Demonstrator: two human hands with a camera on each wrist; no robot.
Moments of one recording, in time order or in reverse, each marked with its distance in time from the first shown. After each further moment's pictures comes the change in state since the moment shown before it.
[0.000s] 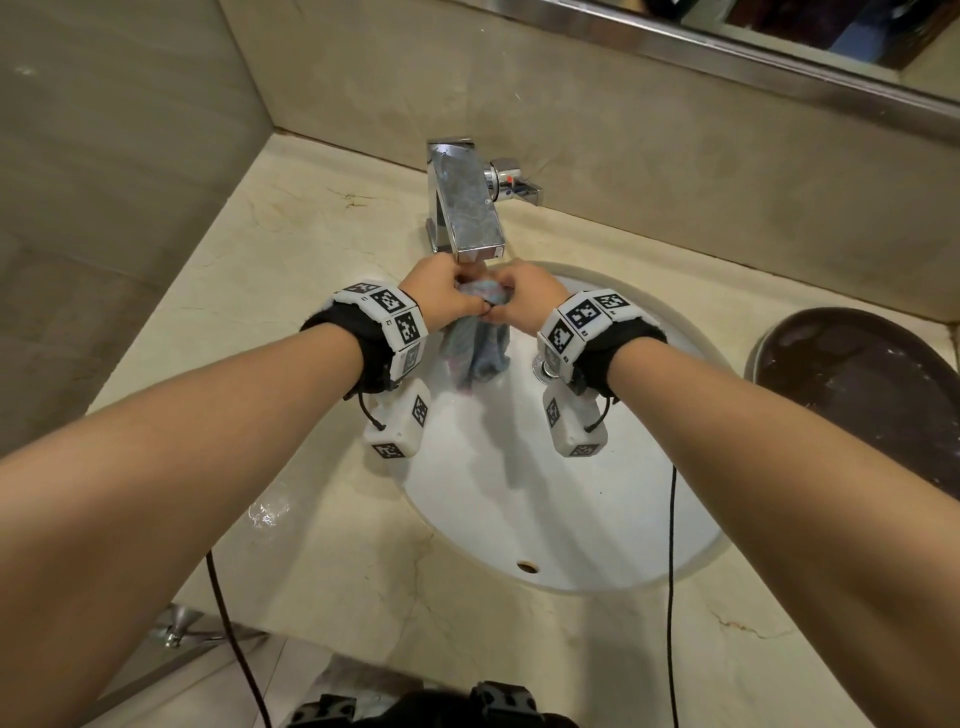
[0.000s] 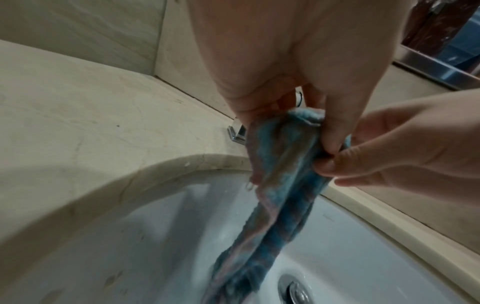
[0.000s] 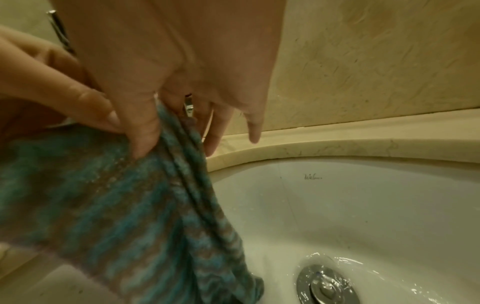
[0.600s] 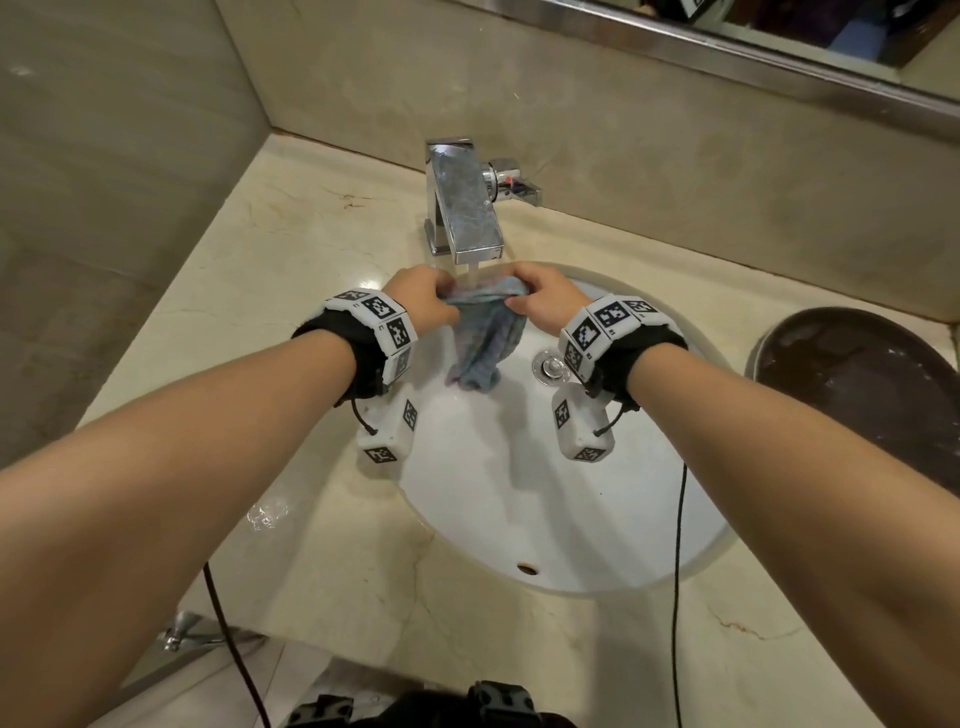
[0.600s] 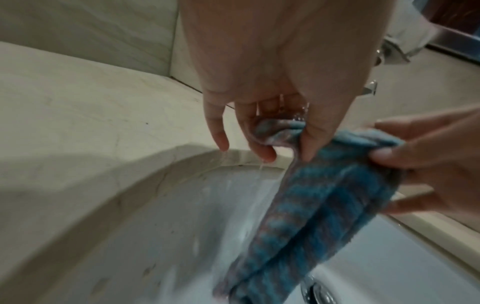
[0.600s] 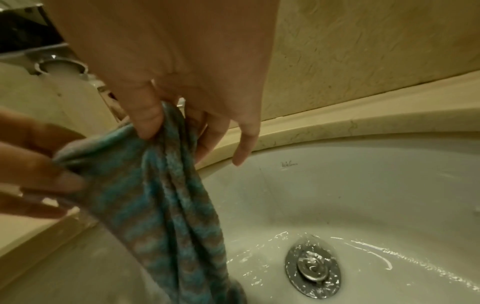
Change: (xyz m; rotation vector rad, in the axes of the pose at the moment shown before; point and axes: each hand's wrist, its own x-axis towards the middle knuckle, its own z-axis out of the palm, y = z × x) left_hand 0.000 -0.015 -0.004 0.256 -0.027 -0.115; right_hand -0.003 0.018 -0.002 0.273 0.066 0.065
